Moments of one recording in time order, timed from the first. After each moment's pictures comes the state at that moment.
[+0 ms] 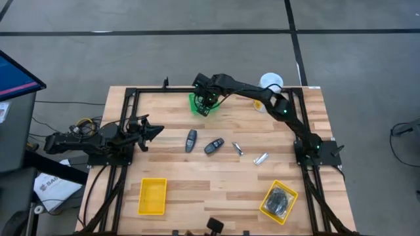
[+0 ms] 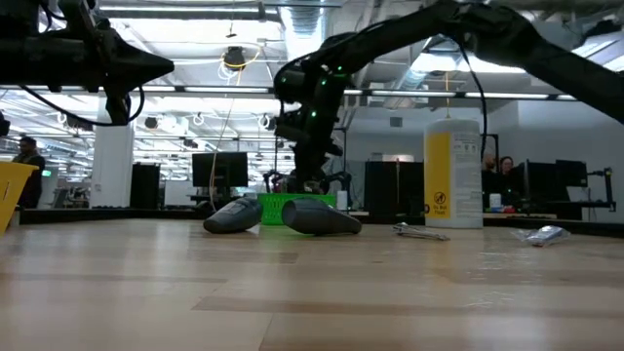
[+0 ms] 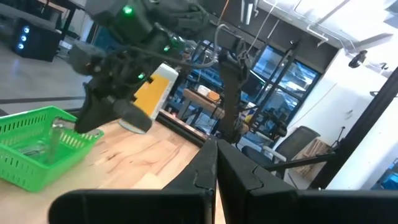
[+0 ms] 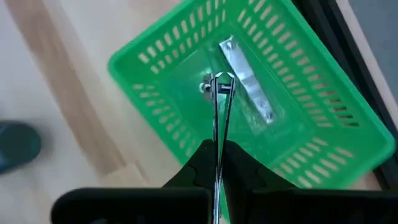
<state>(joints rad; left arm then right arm) 0.01 0.11 0.02 0.24 -0.28 -0.47 -0.42 2.42 2.27 -1.06 0.03 0.02</state>
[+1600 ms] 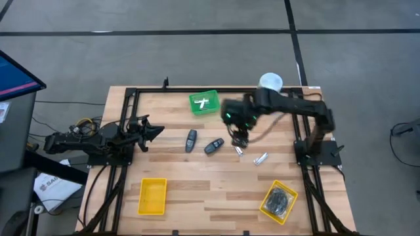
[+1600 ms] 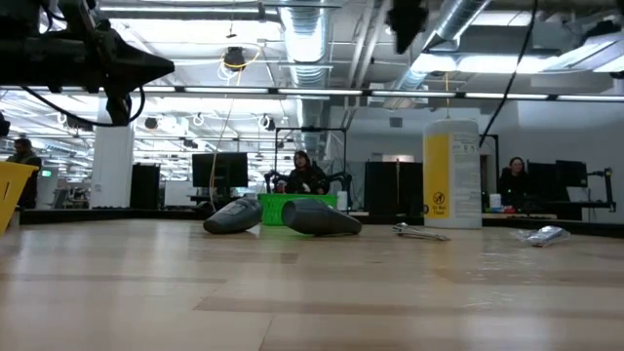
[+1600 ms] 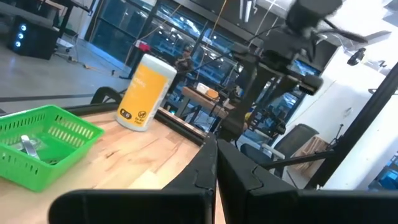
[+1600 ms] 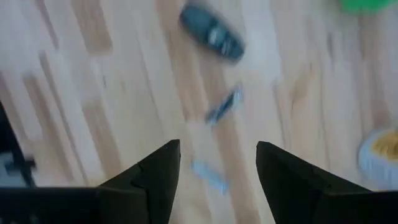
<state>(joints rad) 0.01 0.12 0.02 0.25 -0.27 -0.47 -0.02 1.81 2.01 -1.57 0.00 0.22</state>
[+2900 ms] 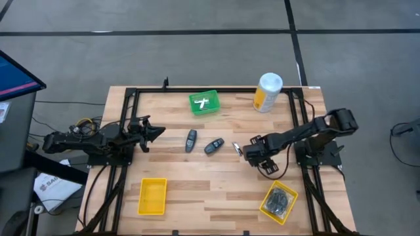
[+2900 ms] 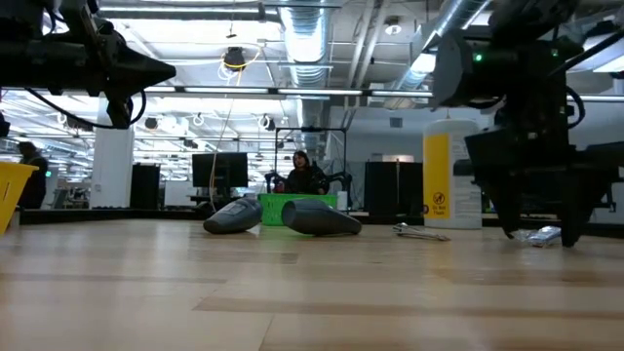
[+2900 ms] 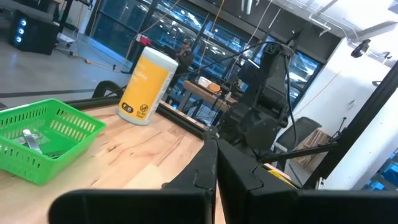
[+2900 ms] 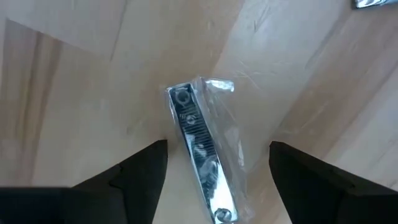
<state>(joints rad) 0.01 0.15 0.01 0.25 -0.26 -0.47 0.16 1.60 0.77 -0.76 0.06 -0.27</state>
